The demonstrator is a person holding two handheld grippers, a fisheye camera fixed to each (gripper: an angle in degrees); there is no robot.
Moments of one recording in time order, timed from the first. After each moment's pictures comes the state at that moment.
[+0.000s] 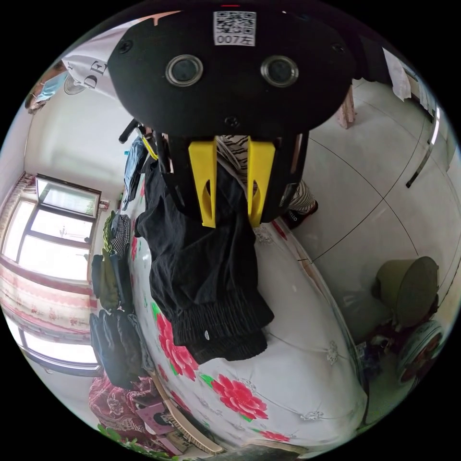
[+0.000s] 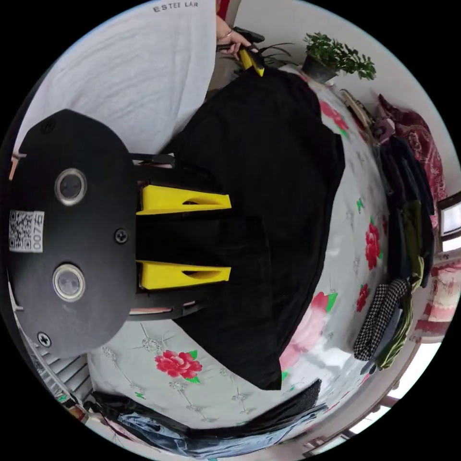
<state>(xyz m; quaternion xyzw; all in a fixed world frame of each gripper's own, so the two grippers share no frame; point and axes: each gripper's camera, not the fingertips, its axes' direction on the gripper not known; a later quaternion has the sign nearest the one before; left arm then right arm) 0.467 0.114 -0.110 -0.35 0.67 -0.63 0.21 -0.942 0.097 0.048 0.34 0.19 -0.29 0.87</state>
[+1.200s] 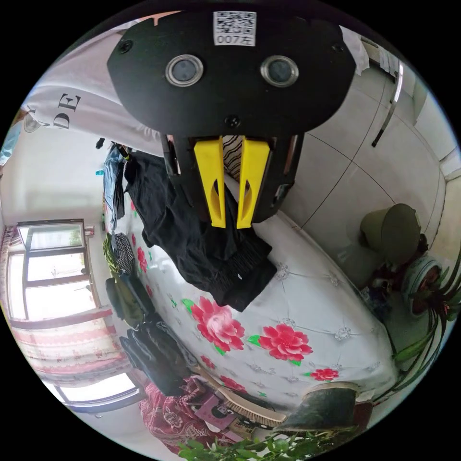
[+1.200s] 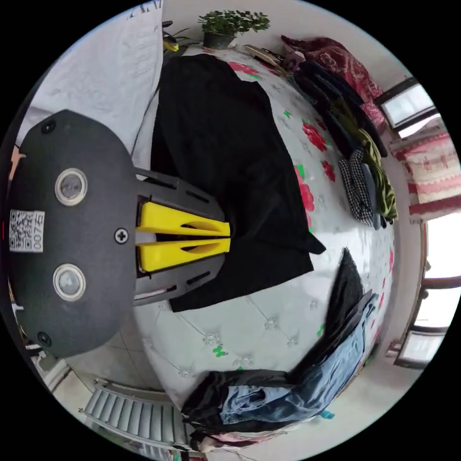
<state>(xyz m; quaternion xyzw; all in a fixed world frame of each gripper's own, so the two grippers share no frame) 0.331 0.076 -0.069 -0.29 0.67 -0.60 0.33 -0.769 0.094 -0.027 0.47 0.11 -0.05 0.88</state>
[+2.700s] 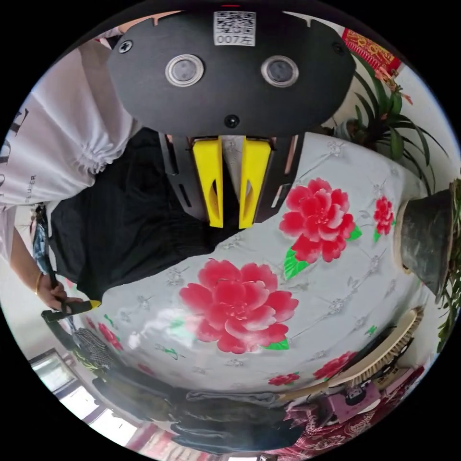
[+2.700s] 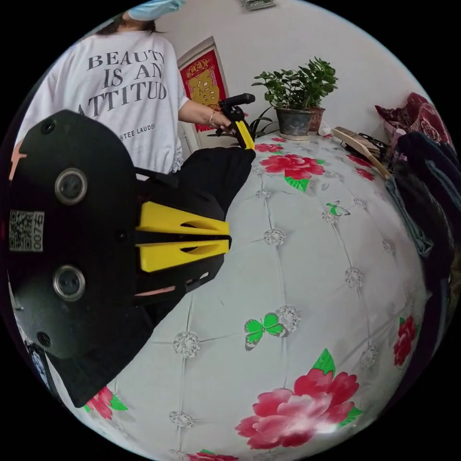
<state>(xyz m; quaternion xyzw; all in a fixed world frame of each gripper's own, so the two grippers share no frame) 0.306 -0.103 0.179 -0.21 0.72 -0.31 0.59 -1.168 -0.262 -0.024 0.07 0.01 -0.37 0.93</state>
